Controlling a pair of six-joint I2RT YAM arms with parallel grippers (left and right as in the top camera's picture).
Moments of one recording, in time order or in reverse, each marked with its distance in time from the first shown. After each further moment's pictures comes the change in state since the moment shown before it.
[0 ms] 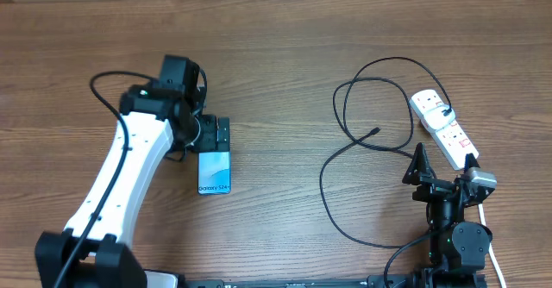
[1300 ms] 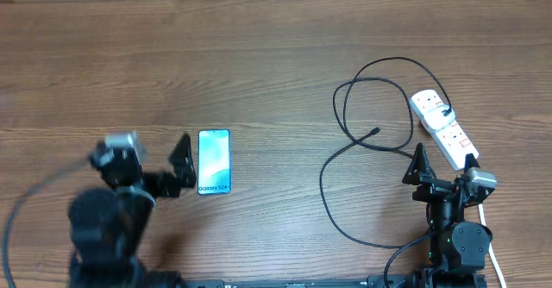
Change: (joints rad) left arm 0.192 -0.982 -0.470 0.563 0.101 0.008; right arm 0.000 0.000 0.000 0.000 0.000 0.000
